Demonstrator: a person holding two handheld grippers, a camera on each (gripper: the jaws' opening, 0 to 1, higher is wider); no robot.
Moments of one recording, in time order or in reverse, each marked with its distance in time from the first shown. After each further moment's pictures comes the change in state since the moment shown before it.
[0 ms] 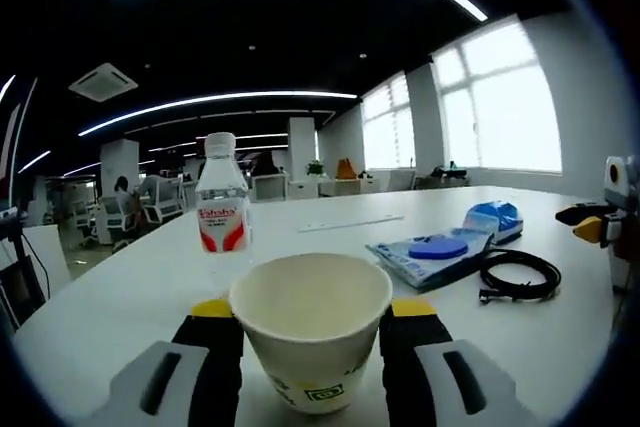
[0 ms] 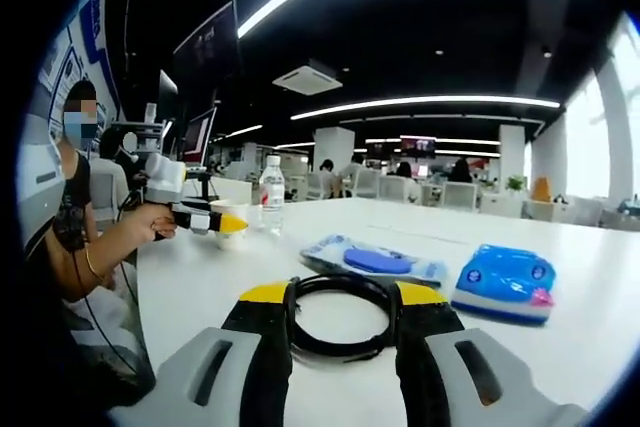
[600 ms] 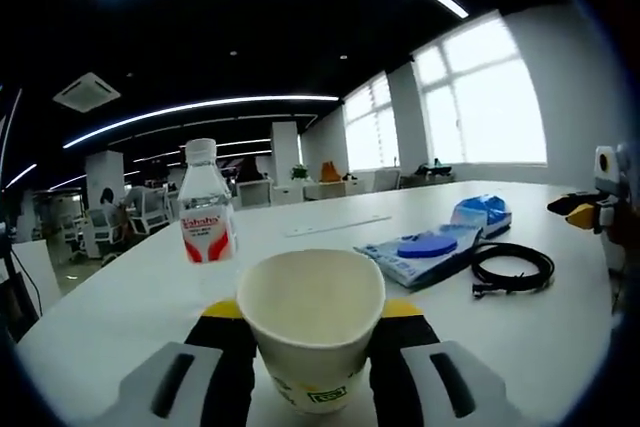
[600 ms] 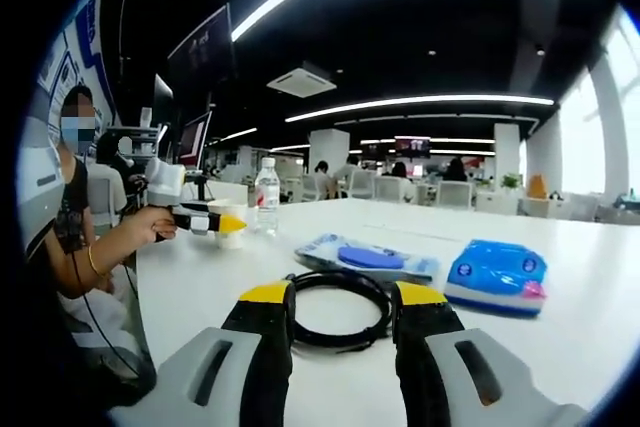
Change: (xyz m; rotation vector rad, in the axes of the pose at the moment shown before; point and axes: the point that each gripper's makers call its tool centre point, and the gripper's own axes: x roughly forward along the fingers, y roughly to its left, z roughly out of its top) left arm 0.004 -0.006 0.006 0.043 -0.027 -0.065; right arm -0.008 -0.005 -0.002 0.015 -0.005 -0.020
